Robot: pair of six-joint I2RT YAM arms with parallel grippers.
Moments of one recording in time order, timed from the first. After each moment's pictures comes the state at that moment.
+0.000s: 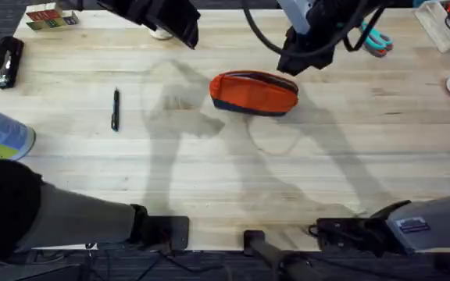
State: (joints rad) left arm -0.03 1.62 1.93 -1.61 0.47 0.51; right arm 0.43 1.66 1.61 -1.16 -0.17 -0.84
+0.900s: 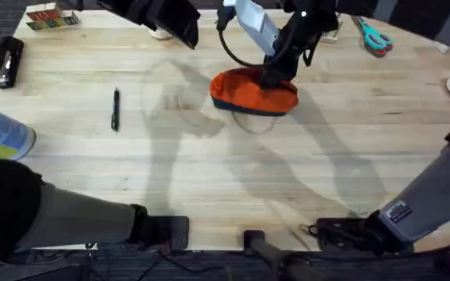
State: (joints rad) left arm -0.03 1.62 1.93 -1.61 0.47 0.51; right arm 0.43 1.94 1.61 -1.04 -0.19 -0.84
